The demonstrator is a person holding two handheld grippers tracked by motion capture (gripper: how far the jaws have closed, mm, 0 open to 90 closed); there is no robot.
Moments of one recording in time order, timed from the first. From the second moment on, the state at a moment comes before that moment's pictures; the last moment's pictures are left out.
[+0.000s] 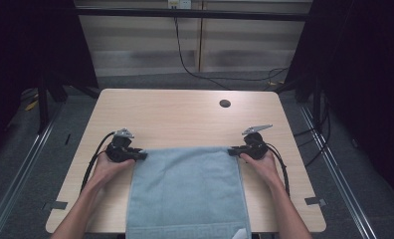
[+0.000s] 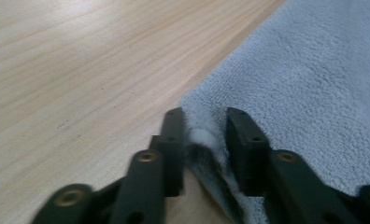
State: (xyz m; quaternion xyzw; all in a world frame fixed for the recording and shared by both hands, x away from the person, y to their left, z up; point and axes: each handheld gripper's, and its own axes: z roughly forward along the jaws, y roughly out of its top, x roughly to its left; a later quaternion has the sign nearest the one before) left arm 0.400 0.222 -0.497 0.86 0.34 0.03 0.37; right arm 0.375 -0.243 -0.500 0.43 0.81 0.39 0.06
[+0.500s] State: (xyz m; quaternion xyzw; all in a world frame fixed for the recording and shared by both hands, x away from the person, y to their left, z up) left arm 0.397 0.229 -0.472 0.84 0.34 0.02 0.43; right arm 0.368 -0.243 -0.475 0.43 0.79 0.42 0.08
